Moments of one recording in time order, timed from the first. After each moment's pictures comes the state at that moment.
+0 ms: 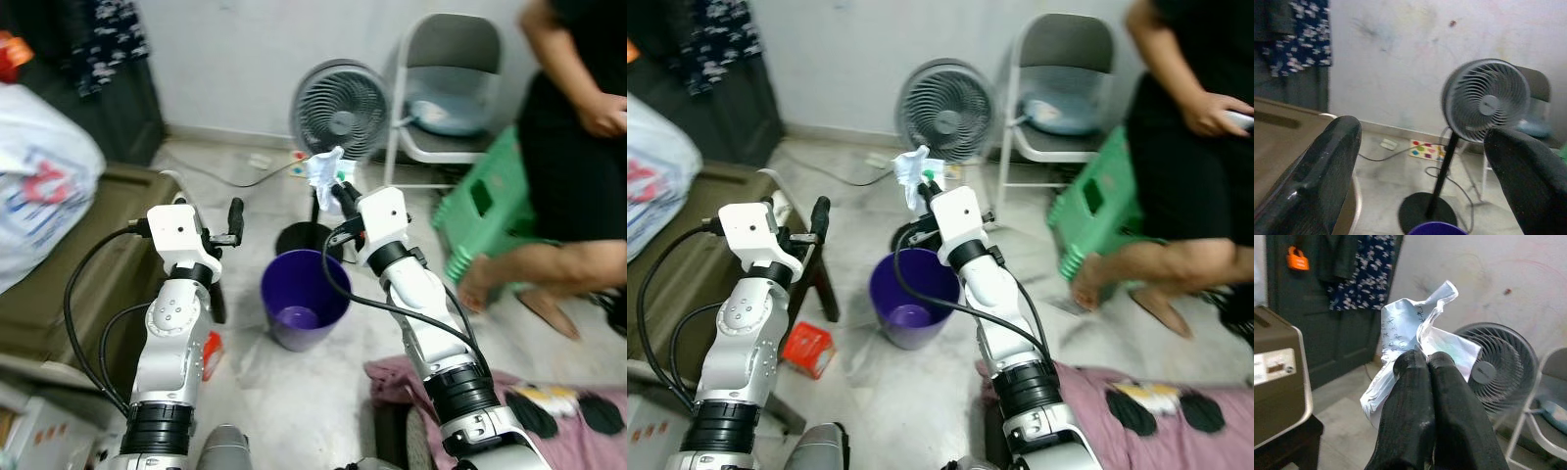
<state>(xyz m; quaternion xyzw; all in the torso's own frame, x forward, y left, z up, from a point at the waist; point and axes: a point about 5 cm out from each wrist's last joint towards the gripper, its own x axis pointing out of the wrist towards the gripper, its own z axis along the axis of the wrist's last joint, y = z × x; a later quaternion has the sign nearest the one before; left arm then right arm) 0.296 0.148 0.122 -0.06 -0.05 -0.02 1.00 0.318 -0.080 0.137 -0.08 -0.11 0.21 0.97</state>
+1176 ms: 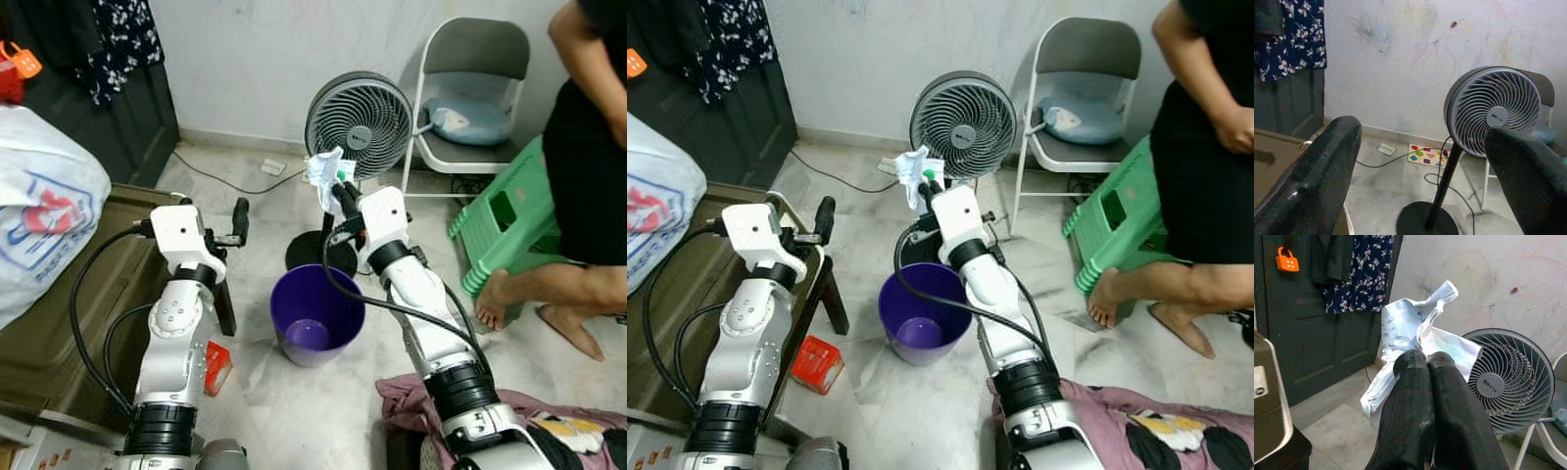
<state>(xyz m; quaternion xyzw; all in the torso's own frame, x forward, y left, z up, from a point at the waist) 0.296 0.145 0.123 -0.06 -0.06 -0.04 1.00 0.320 -0.081 0.138 -0.09 -0.11 0.21 0.97</state>
